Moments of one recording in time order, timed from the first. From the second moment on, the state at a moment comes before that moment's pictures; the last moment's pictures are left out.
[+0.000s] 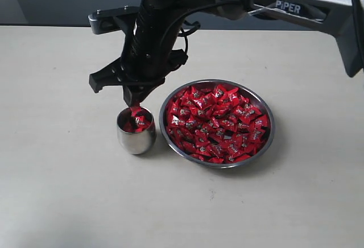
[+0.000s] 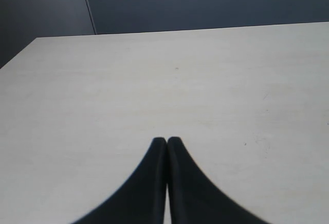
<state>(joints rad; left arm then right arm) 0.19 0.00 0.00 0.03 0.34 0.03 0.90 2.12 -1.83 0.25 1.07 -0.03</state>
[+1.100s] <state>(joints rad) 0.19 0.00 0.00 0.03 0.34 0.03 0.91 2.16 -1.83 0.25 1.03 -0.03</state>
